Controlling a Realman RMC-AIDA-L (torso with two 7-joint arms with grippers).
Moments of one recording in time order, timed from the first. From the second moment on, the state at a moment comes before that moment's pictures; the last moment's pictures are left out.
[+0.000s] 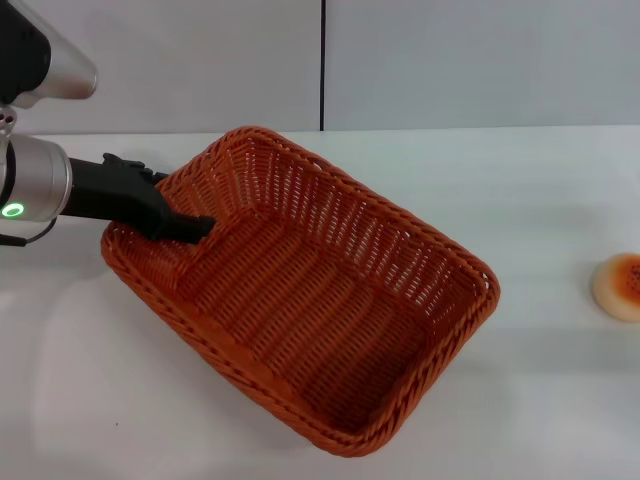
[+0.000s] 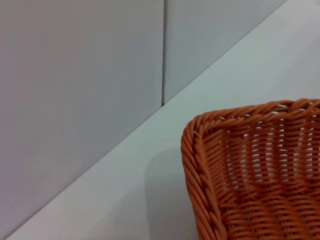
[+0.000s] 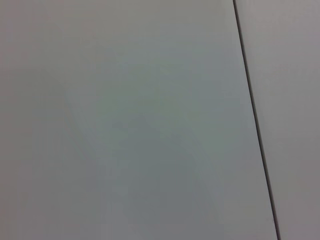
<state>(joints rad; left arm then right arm) -0.37 -2.07 1.25 1.32 2.36 1.27 -2.14 0.37 2.08 -0.36 -0.08 -1.05 -1.52 0.40</state>
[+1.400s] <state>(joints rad) -0.34 -2.07 1.34 1.57 2.56 1.35 -2.74 0.37 2.07 -0.32 -0.10 -1.06 -1.55 0.39</state>
